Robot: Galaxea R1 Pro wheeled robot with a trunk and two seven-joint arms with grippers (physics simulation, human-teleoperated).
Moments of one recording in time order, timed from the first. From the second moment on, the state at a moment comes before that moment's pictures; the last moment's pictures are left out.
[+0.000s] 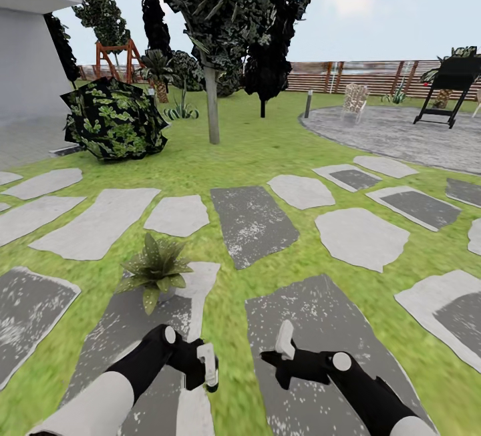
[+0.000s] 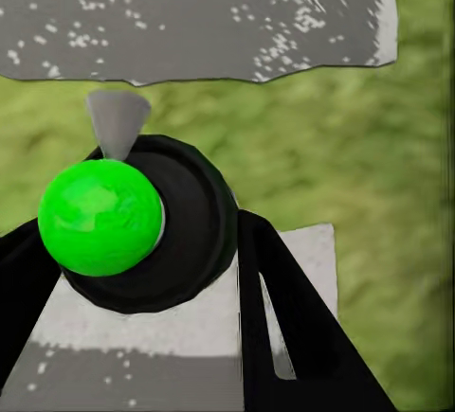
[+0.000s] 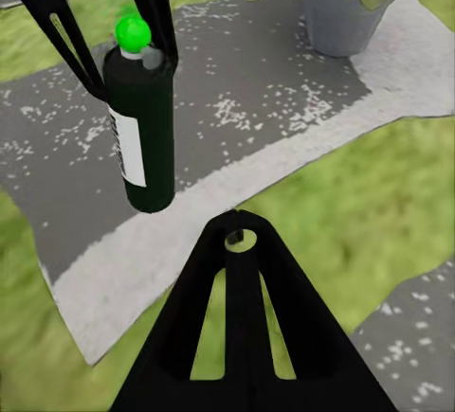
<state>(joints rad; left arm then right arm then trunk) -0.67 -0.03 -0.25 -0.51 -0.80 0.02 -0.95 -0.49 -0.13 0.43 -0.73 0.10 -0.19 0.77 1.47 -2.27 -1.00</state>
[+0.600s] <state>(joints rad) -0.66 -0.10 -0.25 -0.51 -0.80 -0.02 -0.95 -0.49 -0.08 0.43 -0.73 0.10 -0.19 0.78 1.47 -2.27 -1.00</state>
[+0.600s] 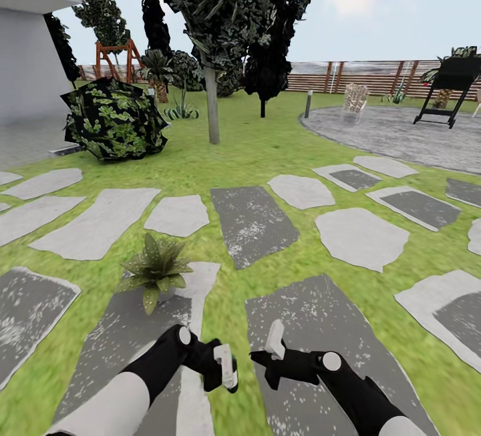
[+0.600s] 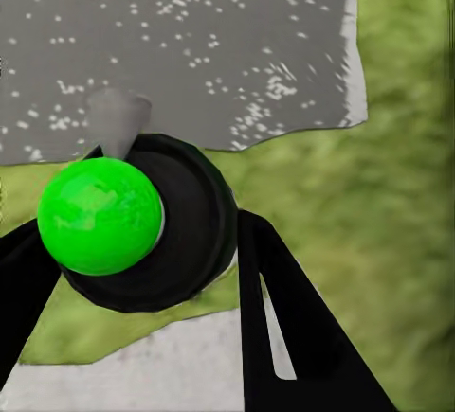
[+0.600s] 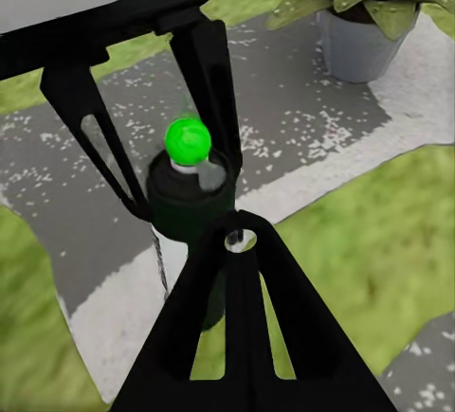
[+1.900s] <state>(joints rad) -0.66 -0.16 -0.25 -0.52 -0.80 -0.04 -0.95 -0.49 -0.08 0.43 -0.73 0.10 -0.19 0.78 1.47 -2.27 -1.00</state>
